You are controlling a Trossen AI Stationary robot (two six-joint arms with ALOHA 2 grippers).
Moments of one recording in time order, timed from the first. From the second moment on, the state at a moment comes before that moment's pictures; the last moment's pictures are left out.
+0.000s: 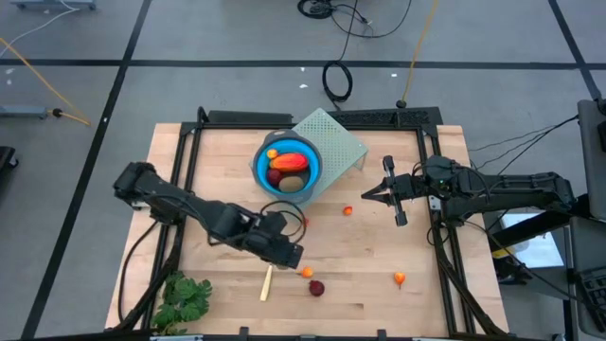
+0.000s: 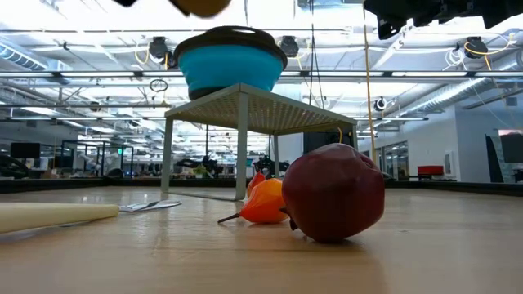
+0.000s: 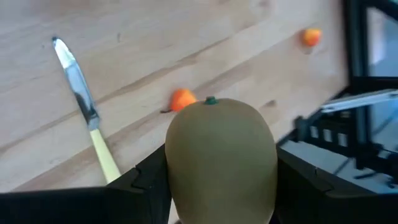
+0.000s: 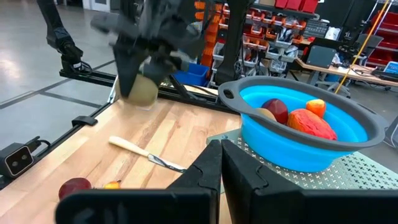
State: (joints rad) left arm -0.40 1.70 1.57 -0.86 -0.10 -1.55; right arm -0.07 0.72 0.56 0.06 -0.24 -0.18
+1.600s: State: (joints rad) left arm -0.47 1.63 1.57 -0.74 -0.56 -0.68; right arm -0.07 0.72 0.56 0.07 -0.24 -0.18
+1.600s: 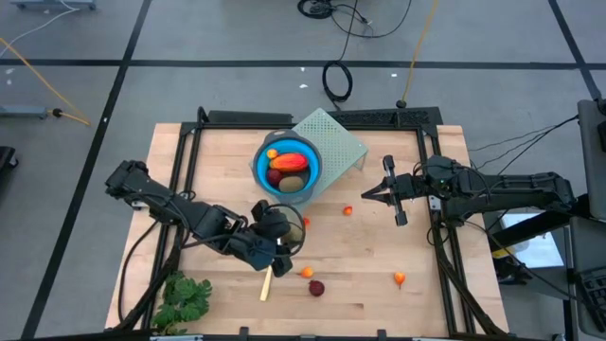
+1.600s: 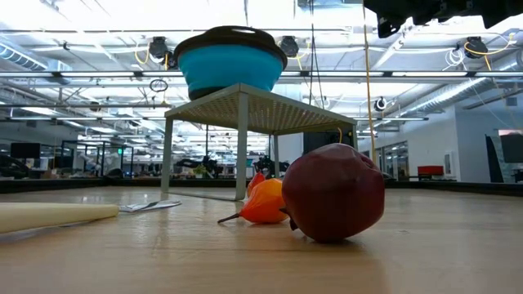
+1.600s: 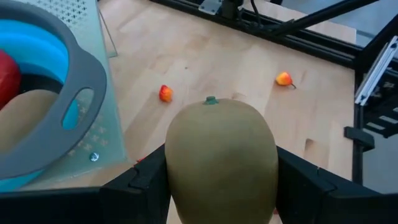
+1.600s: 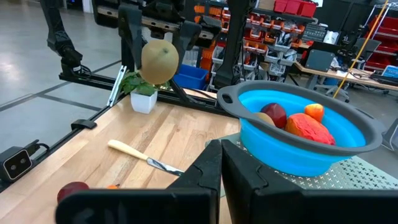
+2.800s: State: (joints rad) left arm -0.27 1.63 1.57 -0.23 -0.63 -1.05; right arm -0.07 0.72 0.56 0.07 -0.24 -0.18
